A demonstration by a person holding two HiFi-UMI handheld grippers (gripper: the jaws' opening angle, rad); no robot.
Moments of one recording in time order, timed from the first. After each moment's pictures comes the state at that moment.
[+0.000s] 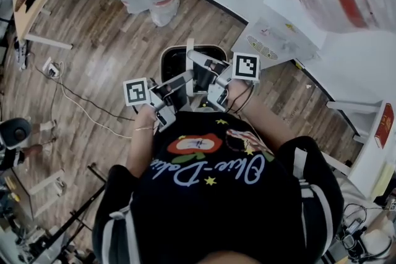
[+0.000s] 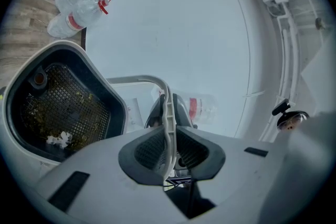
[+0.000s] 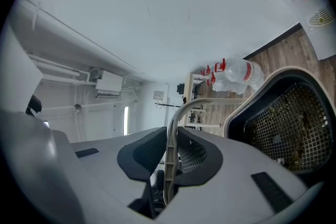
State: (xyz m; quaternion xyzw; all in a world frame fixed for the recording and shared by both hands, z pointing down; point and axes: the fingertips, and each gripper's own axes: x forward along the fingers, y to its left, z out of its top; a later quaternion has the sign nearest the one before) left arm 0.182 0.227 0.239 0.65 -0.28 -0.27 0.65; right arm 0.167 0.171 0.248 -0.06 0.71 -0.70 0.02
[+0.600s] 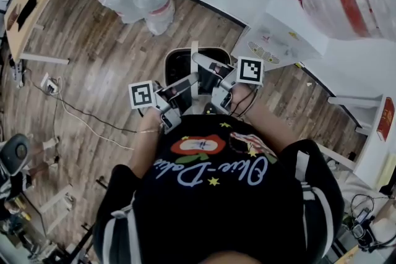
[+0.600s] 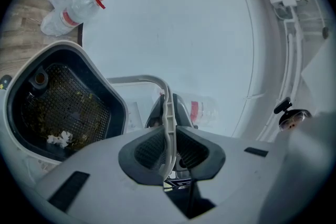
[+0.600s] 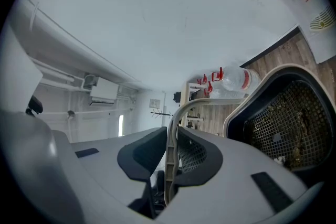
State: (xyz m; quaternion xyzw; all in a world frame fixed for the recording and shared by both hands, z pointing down) left arm 0.165 0.195 0.250 0.66 -0.25 -0.26 0.66; right arm 0.153 0.139 0.257 -0.11 0.71 -0.70 0.05
